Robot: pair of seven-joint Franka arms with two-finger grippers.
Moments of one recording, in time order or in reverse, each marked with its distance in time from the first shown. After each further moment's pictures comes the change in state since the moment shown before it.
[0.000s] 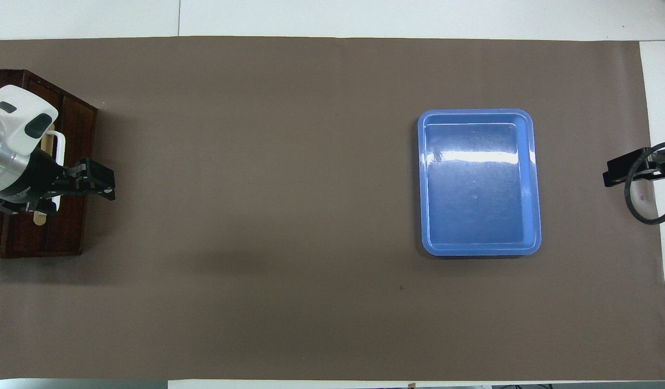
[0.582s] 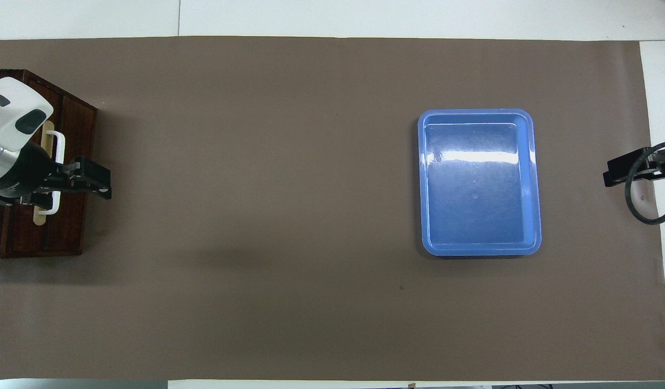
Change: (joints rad) left arm 0.021 0.012 -0.023 0.033 -0.007 -0.027 0.106; right arm 0.000 0.000 0.000 0.000 0.000 0.000 0.000
